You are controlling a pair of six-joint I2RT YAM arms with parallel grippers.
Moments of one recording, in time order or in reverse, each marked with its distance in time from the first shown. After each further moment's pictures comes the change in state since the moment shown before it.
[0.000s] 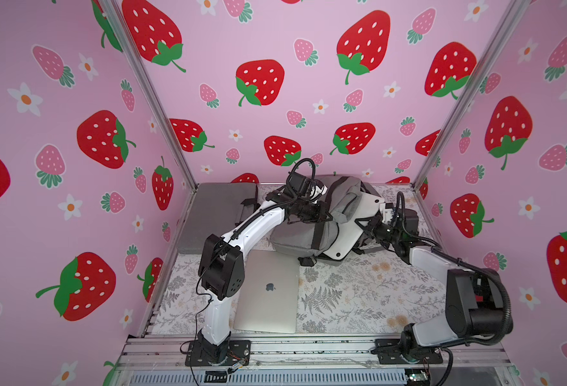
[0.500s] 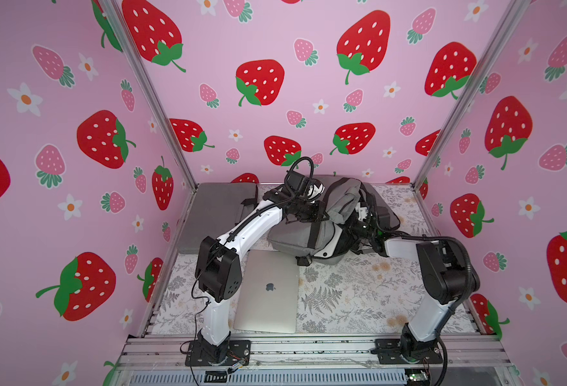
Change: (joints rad) left arm 0.008 -0.038 0.001 -0.053 -0.067 0.014; right arm 0.167 0.288 0.091 0.253 0.024 0.135
